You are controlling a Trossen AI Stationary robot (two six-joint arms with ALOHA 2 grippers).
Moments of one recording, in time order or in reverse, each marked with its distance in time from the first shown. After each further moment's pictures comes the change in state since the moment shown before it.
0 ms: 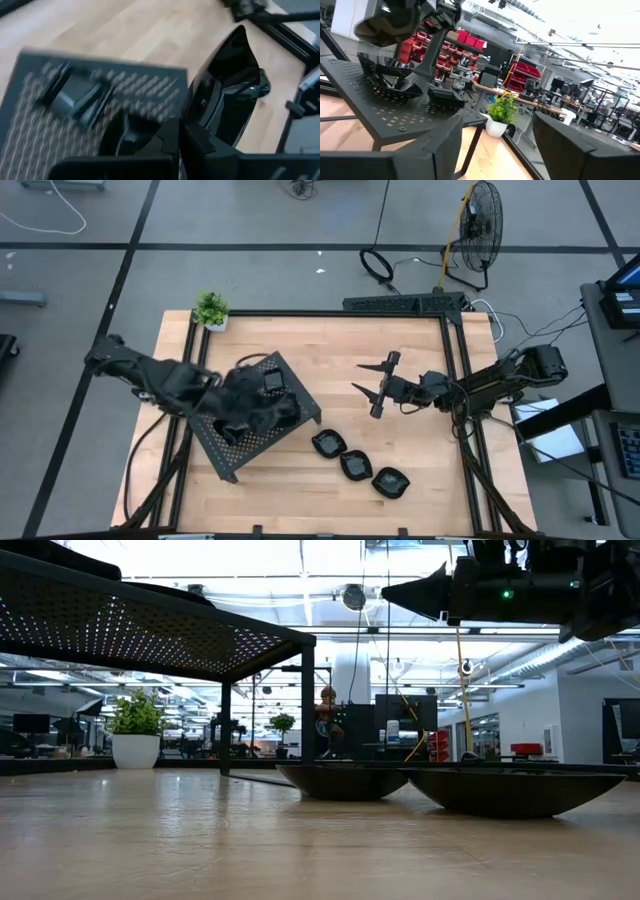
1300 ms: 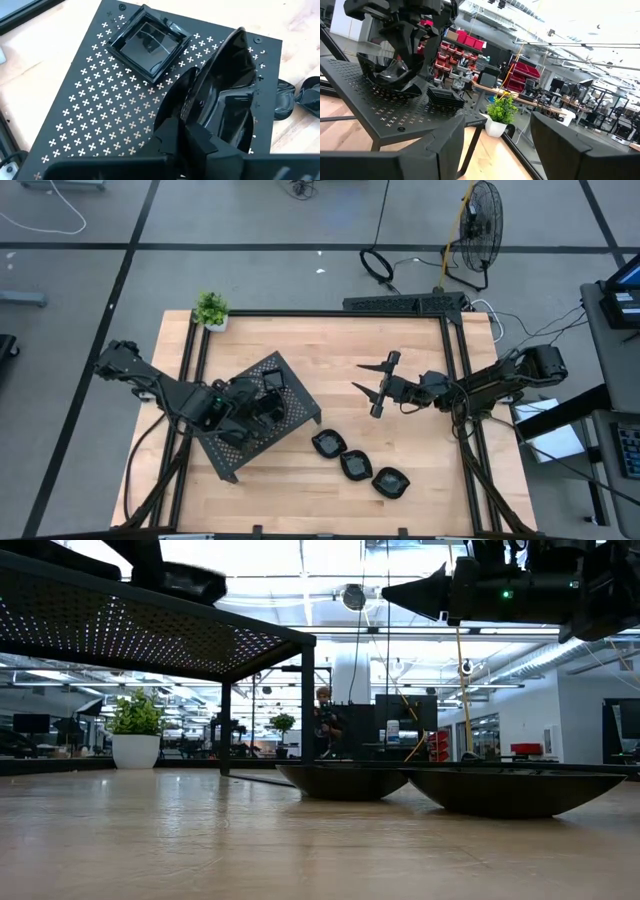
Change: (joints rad) left arm -0.108 0.131 -0.002 -0.370 -0.139 -0.417; right arm 0.000 0.000 -0.001 0.002 -0.001 0.000
